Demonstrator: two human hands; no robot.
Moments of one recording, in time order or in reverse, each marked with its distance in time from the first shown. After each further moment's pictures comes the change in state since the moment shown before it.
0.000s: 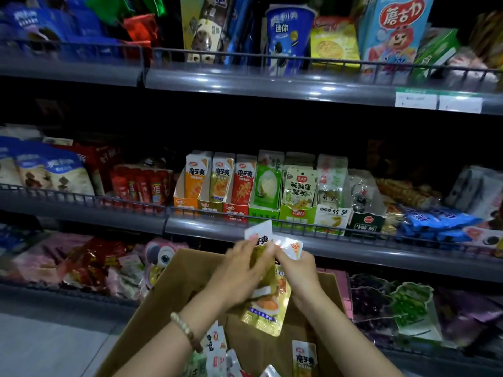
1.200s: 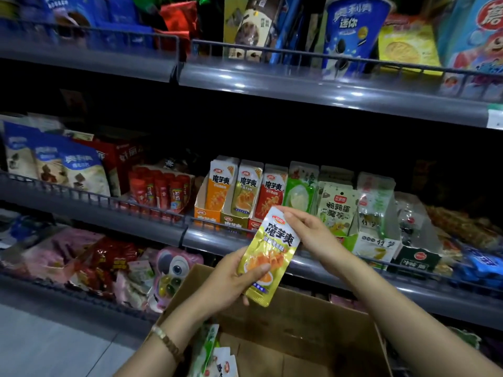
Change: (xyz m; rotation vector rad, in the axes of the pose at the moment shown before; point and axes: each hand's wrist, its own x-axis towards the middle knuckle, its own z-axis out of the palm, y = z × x) left_hand 0.034 -0.056 -0.058 -0.559 -0.048 0.101; right_hand 0.086 -0.069 0.047 -0.390 -0.505 -0.252
